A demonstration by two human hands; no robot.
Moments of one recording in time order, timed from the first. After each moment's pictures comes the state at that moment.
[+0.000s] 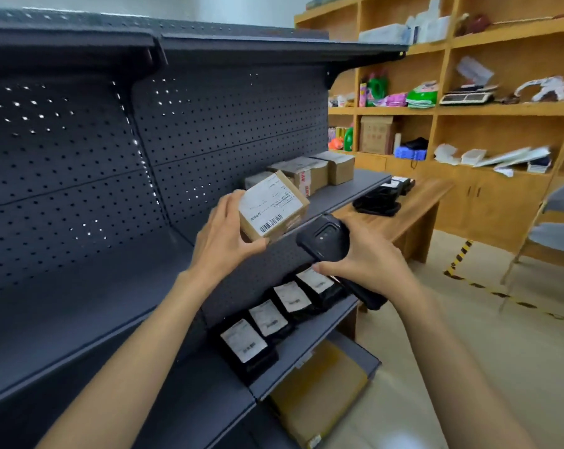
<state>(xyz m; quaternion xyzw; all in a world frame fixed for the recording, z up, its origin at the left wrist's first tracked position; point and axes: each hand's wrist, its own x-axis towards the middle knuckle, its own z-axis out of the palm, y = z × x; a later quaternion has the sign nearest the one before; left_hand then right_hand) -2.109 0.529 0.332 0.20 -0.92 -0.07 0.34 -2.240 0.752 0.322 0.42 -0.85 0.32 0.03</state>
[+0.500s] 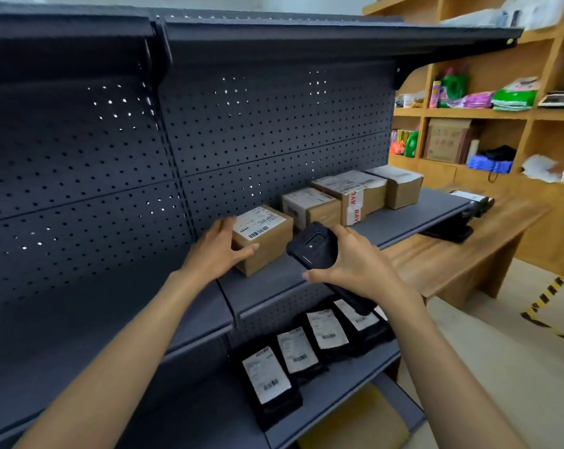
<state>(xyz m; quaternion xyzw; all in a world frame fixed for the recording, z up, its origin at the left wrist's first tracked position) -2.147 0.403 0.329 0.39 -0.90 -0.10 0.18 -2.321 0.606 0.327 0.51 -0.81 0.28 -0.03</state>
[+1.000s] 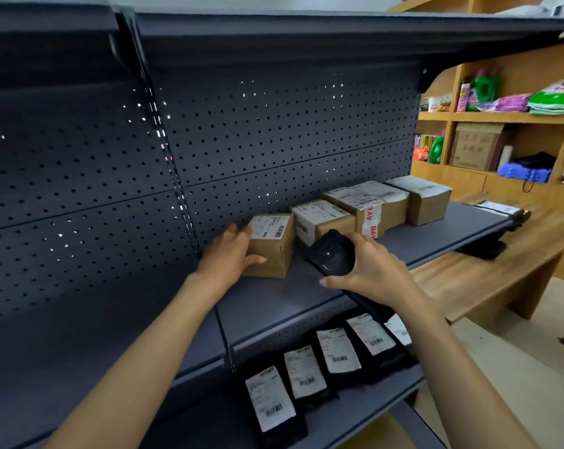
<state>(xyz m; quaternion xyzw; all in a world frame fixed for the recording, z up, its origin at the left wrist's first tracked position) -2.188 0.386 0.337 0.41 -0.91 -0.02 0.12 -2.376 0.567 0.319 0.51 -0.82 0.26 -0.03</state>
